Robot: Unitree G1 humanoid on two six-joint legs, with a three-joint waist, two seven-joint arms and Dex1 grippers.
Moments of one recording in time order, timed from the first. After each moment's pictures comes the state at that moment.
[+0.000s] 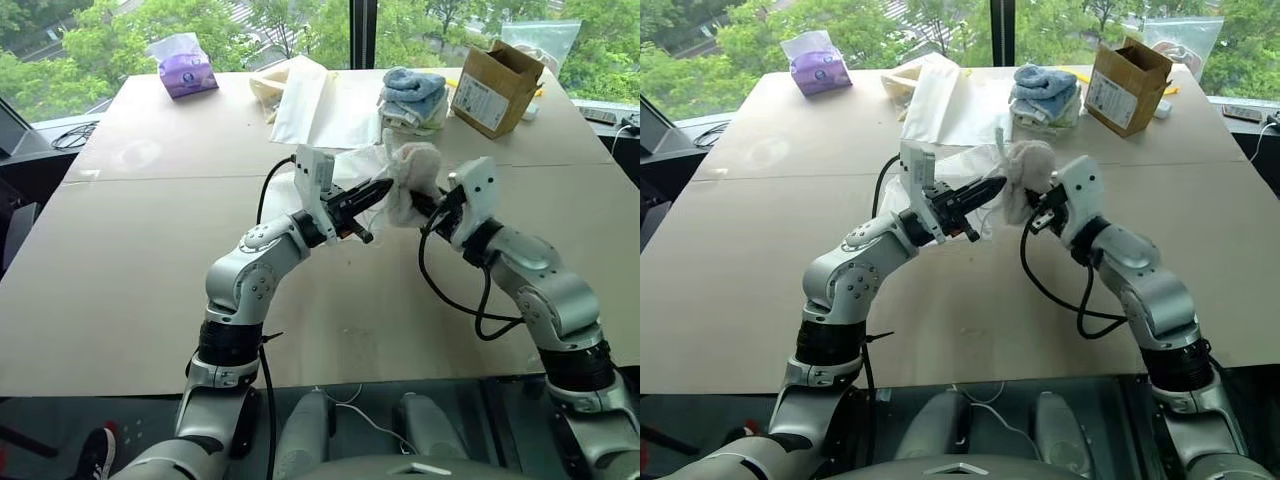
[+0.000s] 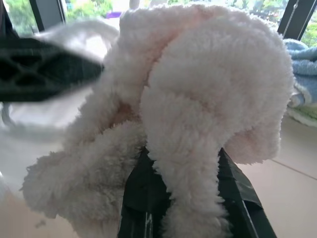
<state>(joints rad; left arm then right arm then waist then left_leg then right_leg) -0.56 0.20 -0.01 -0.17 -0.63 0.67 -0.56 -0.47 -0.36 0.09 -0.32 0.41 0.56 0.32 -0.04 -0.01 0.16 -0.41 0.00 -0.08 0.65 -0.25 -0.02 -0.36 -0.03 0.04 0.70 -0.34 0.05</state>
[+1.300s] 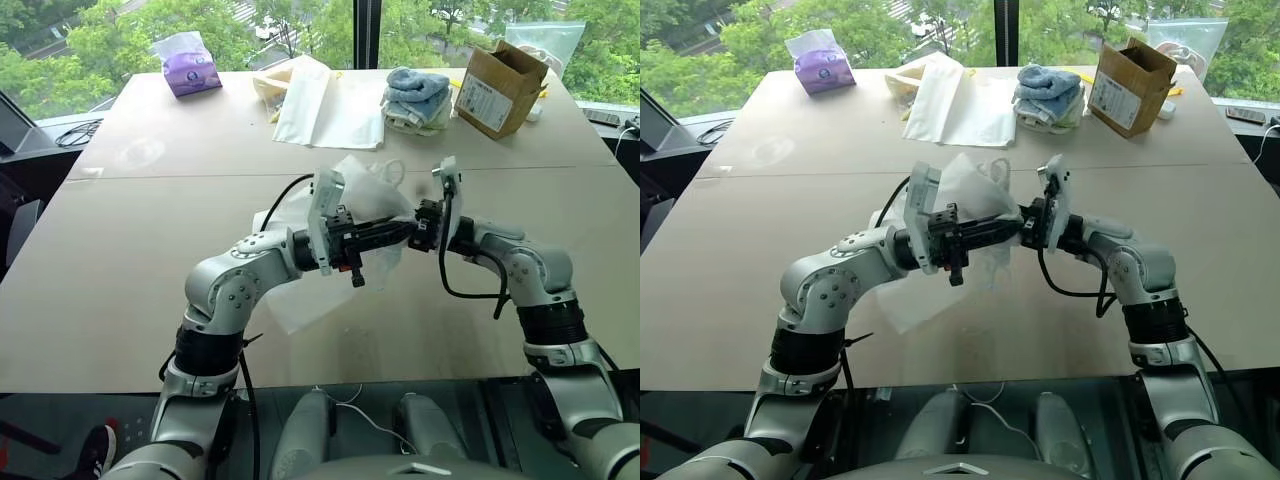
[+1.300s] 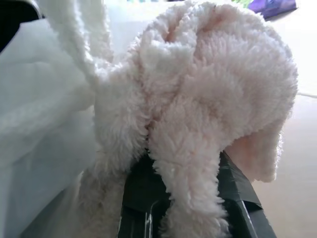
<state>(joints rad) -0.53 0.31 -0.03 -0.29 -0.83 0.88 -0.76 -0.62 -0.24 0.02 0.04 0.66 0.70 0.79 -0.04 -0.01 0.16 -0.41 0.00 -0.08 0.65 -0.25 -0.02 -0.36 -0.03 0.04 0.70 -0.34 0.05</state>
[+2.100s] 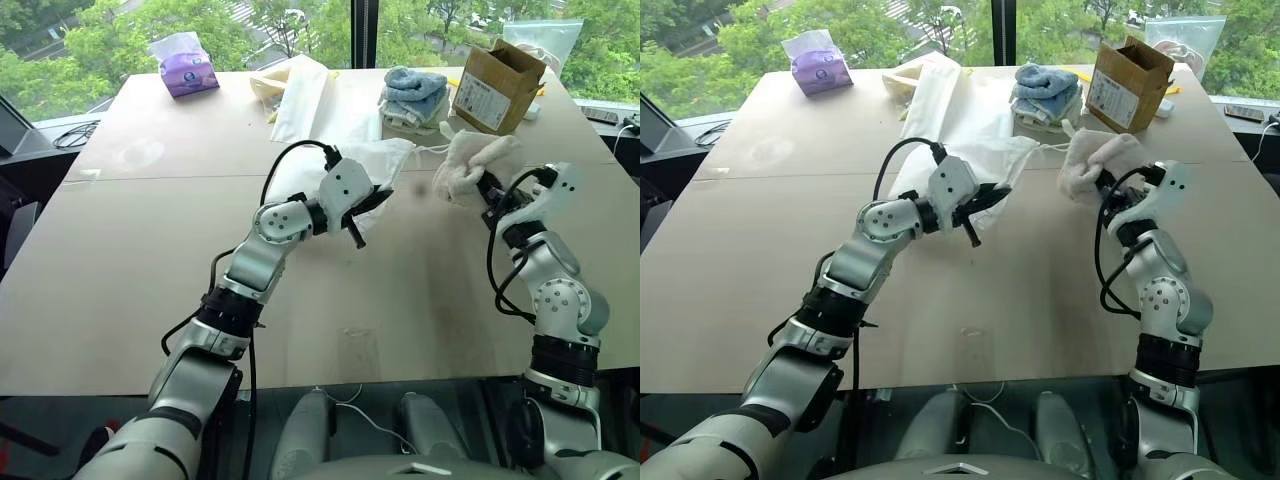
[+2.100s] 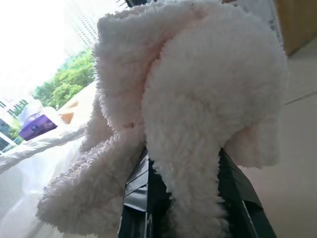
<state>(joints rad) -0.78 0.36 -0.33 0.31 -0.05 -0.07 -0.71 -0.41 -0.16 -0.41 -0.14 0.65 0.59 0.14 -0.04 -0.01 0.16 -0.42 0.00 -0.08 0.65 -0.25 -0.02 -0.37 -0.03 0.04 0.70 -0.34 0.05</state>
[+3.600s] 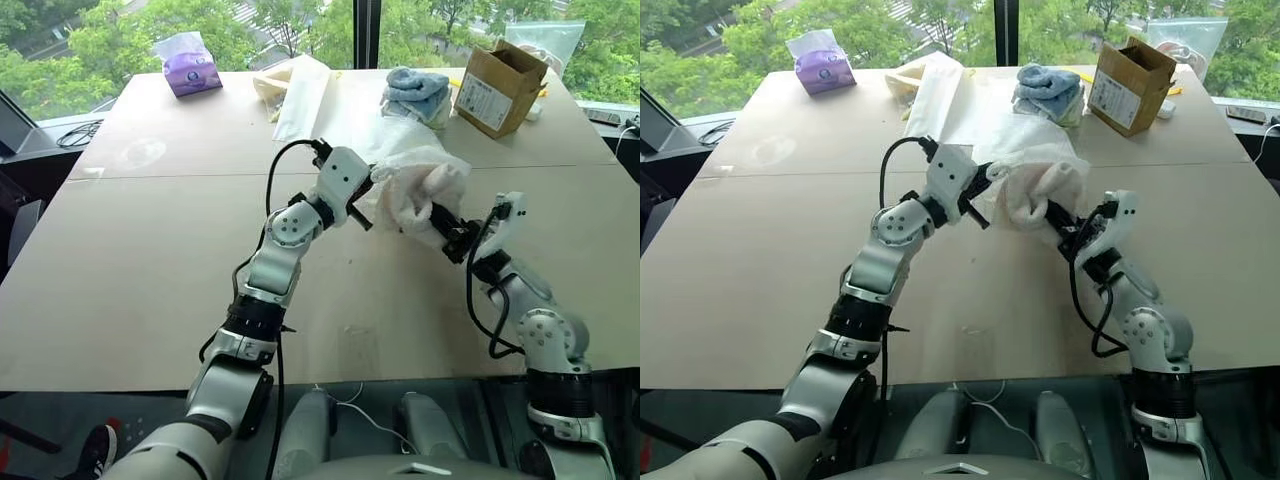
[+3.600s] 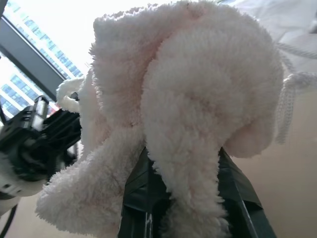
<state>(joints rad) -0.66 0.19 -0.14 0.16 0.01 0.16 -0.54 -0.28 -0.18 -0.14 -0.14 0.76 0.51 0.33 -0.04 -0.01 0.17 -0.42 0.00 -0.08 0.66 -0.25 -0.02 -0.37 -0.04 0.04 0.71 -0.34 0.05</state>
